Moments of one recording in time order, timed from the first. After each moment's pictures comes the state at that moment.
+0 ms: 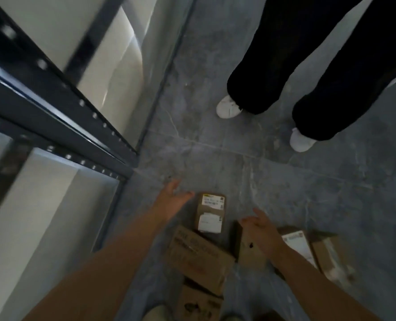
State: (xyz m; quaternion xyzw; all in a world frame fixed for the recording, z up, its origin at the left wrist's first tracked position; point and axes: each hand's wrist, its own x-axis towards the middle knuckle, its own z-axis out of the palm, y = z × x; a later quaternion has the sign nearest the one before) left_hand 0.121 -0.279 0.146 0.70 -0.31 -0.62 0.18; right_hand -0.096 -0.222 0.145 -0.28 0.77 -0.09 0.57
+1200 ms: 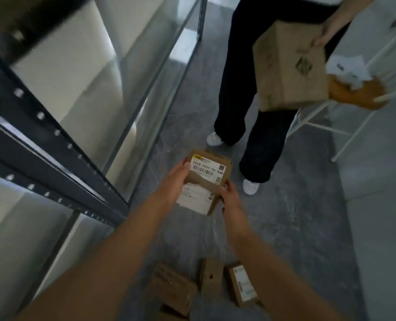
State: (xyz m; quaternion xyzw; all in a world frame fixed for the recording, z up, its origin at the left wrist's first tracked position) left_hand 0.074 -0.365 0.482 0.57 -0.38 -0.66 0.32; right_hand -0.068 -0.315 0.469 -0.28 0.64 -0.40 0.59
